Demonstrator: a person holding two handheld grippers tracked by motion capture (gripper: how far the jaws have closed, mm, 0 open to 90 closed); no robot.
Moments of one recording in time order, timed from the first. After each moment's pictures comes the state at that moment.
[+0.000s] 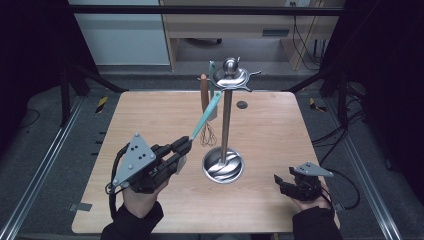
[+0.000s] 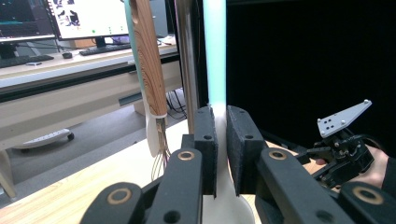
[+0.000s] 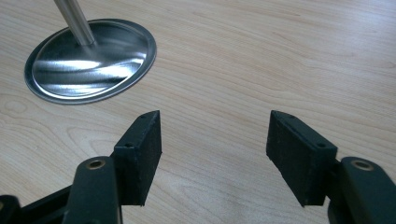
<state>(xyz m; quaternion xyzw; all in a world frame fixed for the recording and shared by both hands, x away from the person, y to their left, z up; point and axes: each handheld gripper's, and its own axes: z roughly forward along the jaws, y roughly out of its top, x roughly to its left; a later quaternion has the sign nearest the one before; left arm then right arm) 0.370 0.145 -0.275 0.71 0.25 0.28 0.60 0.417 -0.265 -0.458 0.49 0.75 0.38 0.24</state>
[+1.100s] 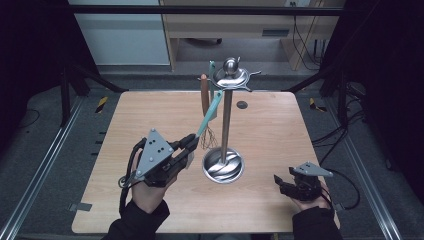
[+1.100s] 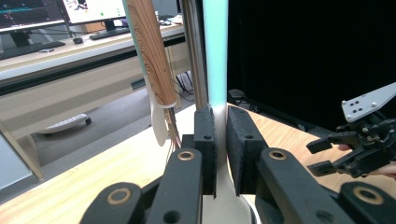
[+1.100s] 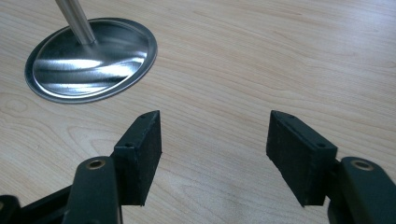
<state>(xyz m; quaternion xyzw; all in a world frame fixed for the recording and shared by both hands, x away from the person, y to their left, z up) 0.384 0.125 -0.278 0.73 0.27 0.30 0.55 0.417 -0.264 -0.458 0.48 0.75 0.38 0.25</state>
